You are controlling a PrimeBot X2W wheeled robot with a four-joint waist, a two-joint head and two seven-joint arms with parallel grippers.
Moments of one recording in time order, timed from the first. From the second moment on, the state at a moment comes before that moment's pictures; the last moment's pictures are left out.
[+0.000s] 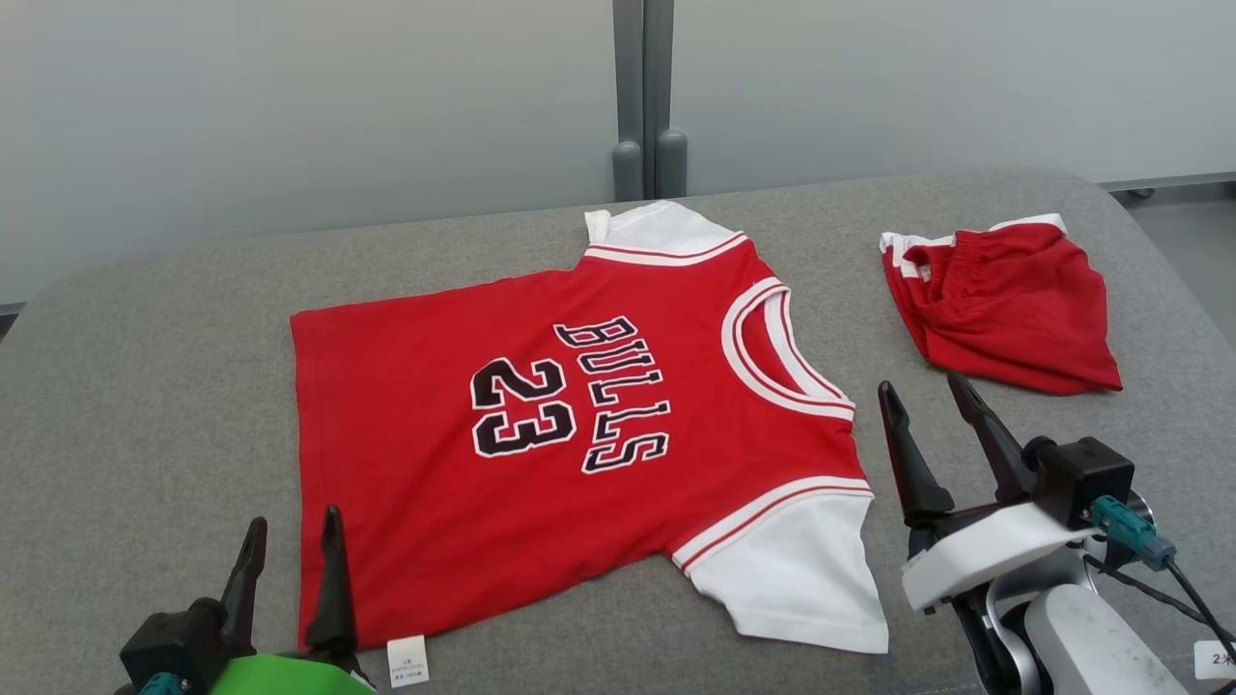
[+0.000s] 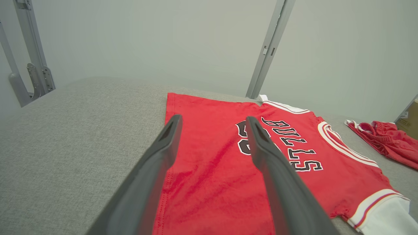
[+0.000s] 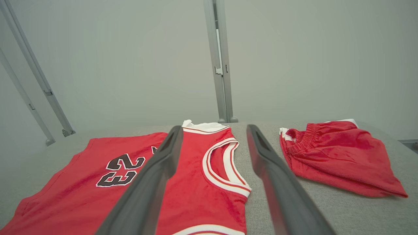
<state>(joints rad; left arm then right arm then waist) 0.12 0.05 -0.09 0.10 -0.41 0.02 -0.25 -0.04 -0.19 0.33 0.13 0.35 -0.06 -0.25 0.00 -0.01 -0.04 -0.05</state>
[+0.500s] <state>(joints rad) 0.17 0.05 -0.10 0.06 -0.40 0.04 -0.25 -0.01 -0.16 0.34 0.13 0.31 -0.07 -0.25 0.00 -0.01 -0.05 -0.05</state>
